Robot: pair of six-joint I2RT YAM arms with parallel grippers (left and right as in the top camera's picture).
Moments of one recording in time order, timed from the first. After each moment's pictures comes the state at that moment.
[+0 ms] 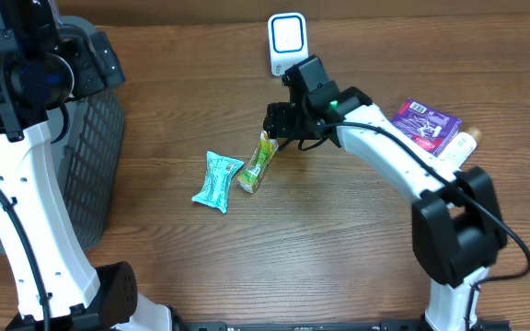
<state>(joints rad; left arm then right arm) 0.17 1.72 2.39 -1.55 -0.02 -0.21 0.53 2.04 1.59 -0.59 -0.22 0.51</state>
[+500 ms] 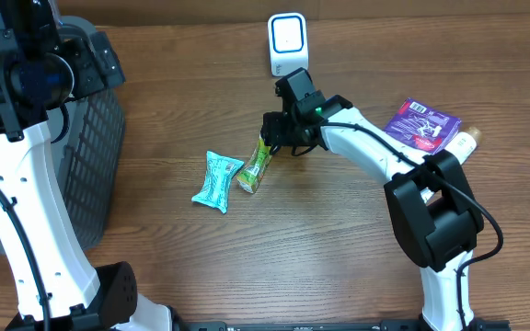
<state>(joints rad) 0.17 1.72 2.39 -1.55 -0.02 -0.21 0.56 2.14 1.59 -0.54 -0.20 0.51</state>
